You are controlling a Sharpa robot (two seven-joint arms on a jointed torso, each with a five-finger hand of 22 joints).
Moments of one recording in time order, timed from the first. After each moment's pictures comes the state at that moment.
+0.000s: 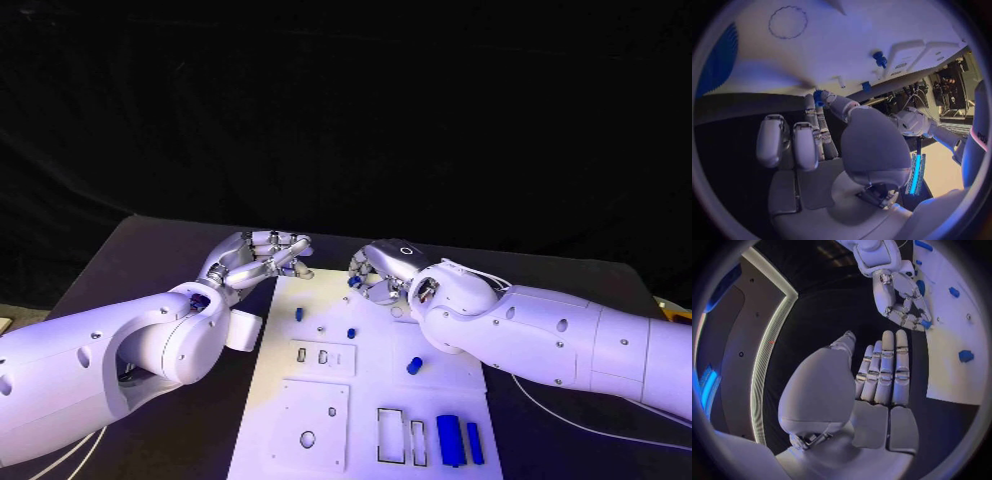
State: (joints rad) left arm 1.22 -0.95 -0.02 1.68 -0.10 -0.38 0.41; left_hand 1.48 -0.14 0.22 0.29 0.07 0.88 0.23 0.25 0.16 1.10 0.16 0.08 0.07 1.09 0.09 0.51 0.41 0.18 1.00 0.19 0.45 0.17; right arm 1.28 -0.53 -0.13 1.30 -1.58 -0.49 -0.13; right_hand 1.22 -0.12 0.63 -0.10 0.07 1.03 0.14 0.28 0.28 1.26 0.07 0.06 0.14 1.47 0.00 1.40 1.19 0.09 1.36 0.10 1.36 1.20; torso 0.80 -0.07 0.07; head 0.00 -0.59
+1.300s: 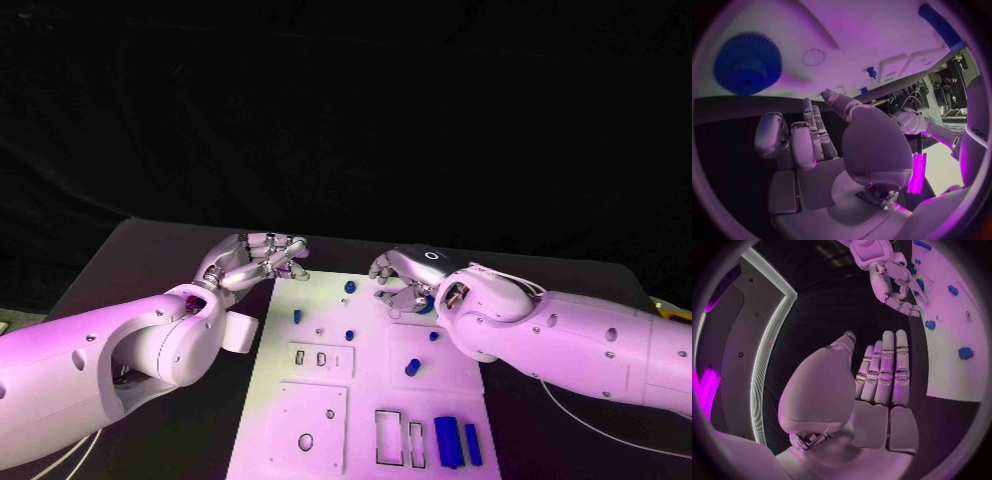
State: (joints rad) left arm 1.22 -0.96 -0.02 1.68 -0.10 -0.38 0.41; left_hand 1.48 -0.14 0.22 0.29 0.07 0.88 0.22 0.25 0.16 1.10 0.16 0.08 0.07 1.08 0.10 0.52 0.41 0.18 1.00 0.19 0.45 0.17; right arm 1.28 -0.66 -0.13 1.42 -1.59 -0.45 -0.14; right_hand 1.18 -0.20 0.58 -0.06 0.10 0.91 0.19 0.21 0.33 1.14 0.12 0.08 0.15 1.47 0.03 1.39 1.13 0.09 1.31 0.14 1.32 1.16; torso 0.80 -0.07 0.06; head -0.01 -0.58
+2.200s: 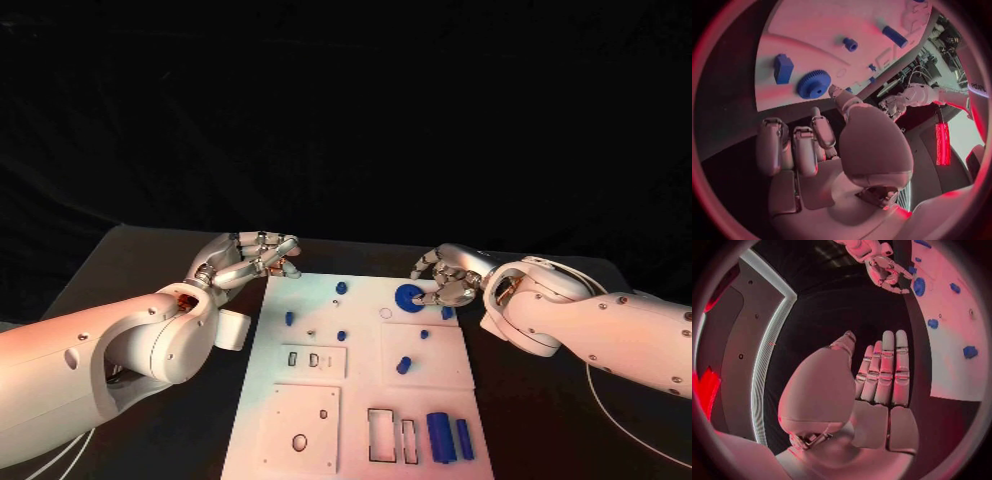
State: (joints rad) left arm 1.22 -0.96 -0.02 1.66 -0.09 -0.38 0.41; left_hand 1.48 -0.14 0.22 0.29 0.07 0.88 0.22 0.25 0.16 1.10 0.16 0.08 0.07 1.08 0.09 0.52 0.41 0.18 1.00 0.19 0.45 0.17; right arm 1.30 -0.85 -0.12 1.47 -1.25 -0.33 -0.12; right_hand 1.24 -0.21 0.33 0.03 0.21 0.80 0.16 0.27 0.43 1.36 0.07 1.26 1.26 1.47 -0.01 1.52 1.31 0.08 1.41 0.11 1.40 1.31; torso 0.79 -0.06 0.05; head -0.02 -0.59
